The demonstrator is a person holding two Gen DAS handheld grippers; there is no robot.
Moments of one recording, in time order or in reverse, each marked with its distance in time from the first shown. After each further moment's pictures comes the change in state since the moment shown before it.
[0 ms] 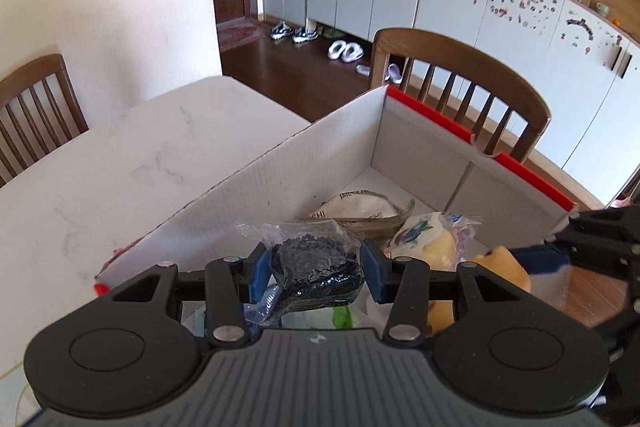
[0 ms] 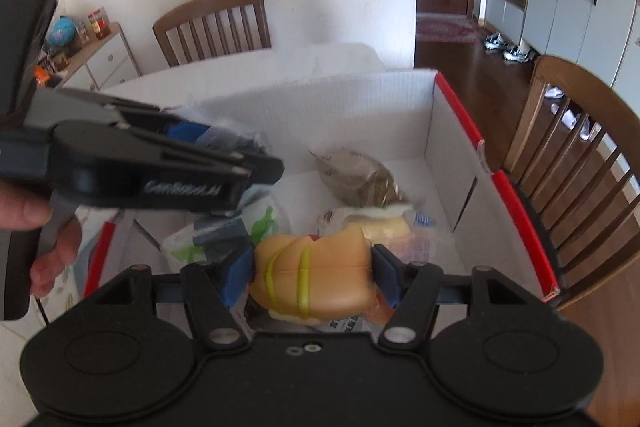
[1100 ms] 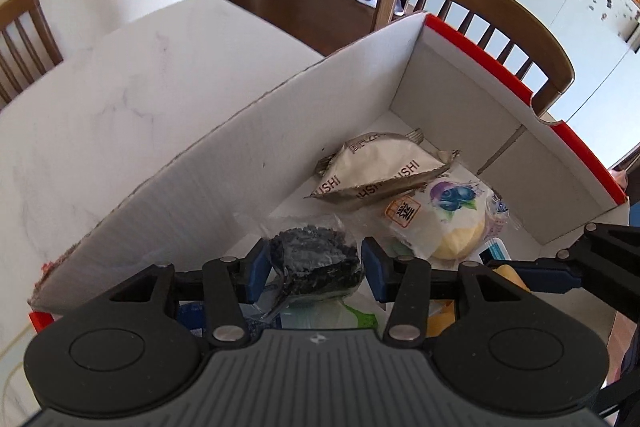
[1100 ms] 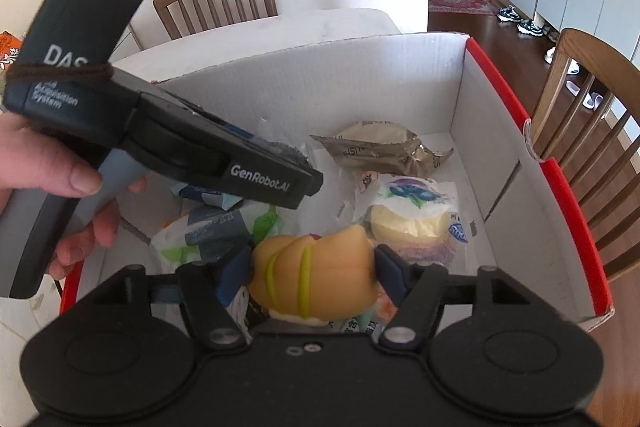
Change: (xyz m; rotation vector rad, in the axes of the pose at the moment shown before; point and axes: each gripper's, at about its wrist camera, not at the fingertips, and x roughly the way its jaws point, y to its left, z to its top) left arm 0.065 0.020 0.012 -0.042 0.241 -0.059; right arm 0.038 0.003 0.005 0.007 0.082 0.032
